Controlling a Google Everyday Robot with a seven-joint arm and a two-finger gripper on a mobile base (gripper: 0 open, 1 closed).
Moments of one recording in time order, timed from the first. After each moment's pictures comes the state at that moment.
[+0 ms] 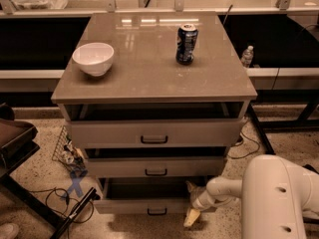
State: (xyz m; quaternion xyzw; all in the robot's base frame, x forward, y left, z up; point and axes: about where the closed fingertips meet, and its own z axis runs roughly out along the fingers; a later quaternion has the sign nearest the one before) arm 0.531 -0.133 0.190 -0.65 0.71 0.12 0.24
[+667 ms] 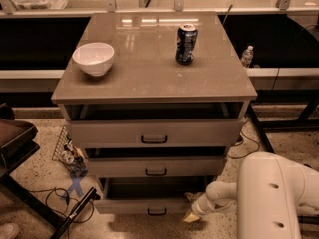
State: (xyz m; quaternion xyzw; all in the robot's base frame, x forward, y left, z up) arm 0.504 -0.138 0.177 -0.64 0.72 0.13 0.21
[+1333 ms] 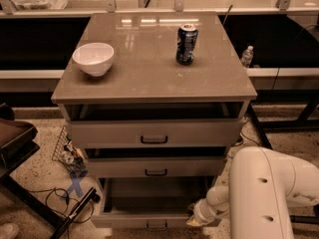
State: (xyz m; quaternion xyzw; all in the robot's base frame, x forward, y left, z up) arm 0.466 -0.151 0.167 -0.63 0.75 0.13 0.16
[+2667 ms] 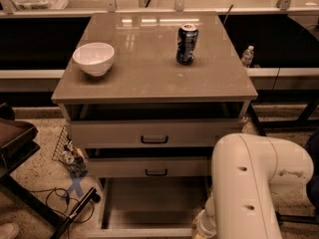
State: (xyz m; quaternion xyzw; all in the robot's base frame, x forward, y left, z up) arm 0.405 -0.170 0.178 -0.62 0.77 0.11 0.08
